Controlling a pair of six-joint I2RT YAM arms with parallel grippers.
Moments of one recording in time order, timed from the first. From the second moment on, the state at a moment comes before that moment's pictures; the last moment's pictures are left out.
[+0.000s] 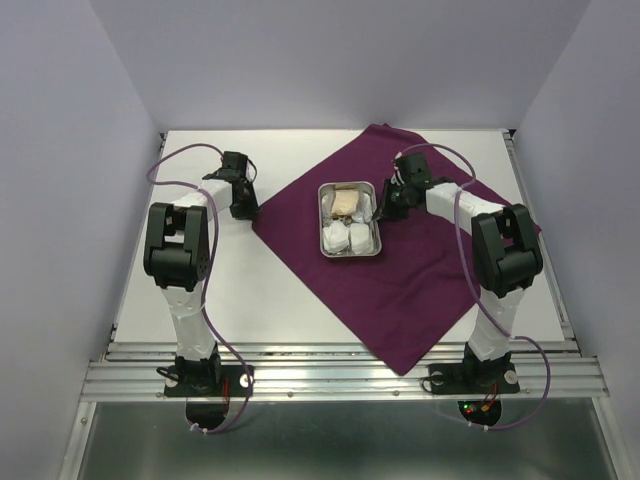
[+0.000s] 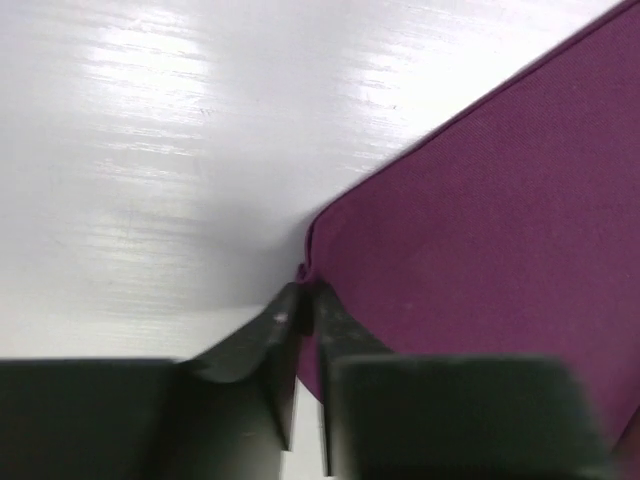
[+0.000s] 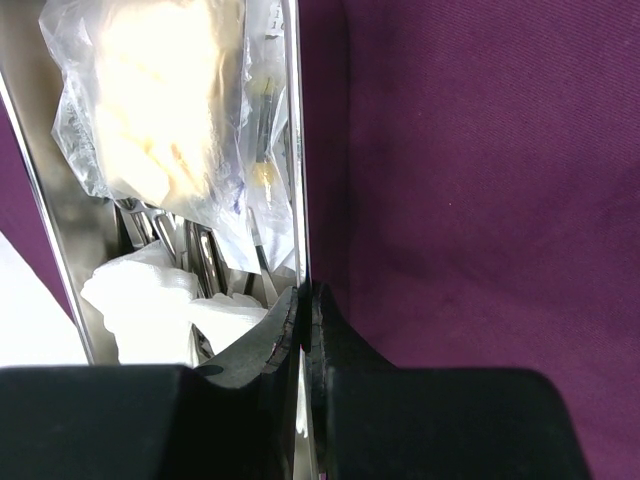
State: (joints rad) left arm -0.14 1.99 1.37 -0.44 0.01 -0.35; right arm 0.30 1.94 1.36 -0.35 -0.28 0.50
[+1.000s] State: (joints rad) left arm -0.38 1.75 1.41 -0.37 0.40 -0.36; right arm 0.30 1.95 1.36 -0.33 -0.28 0.52
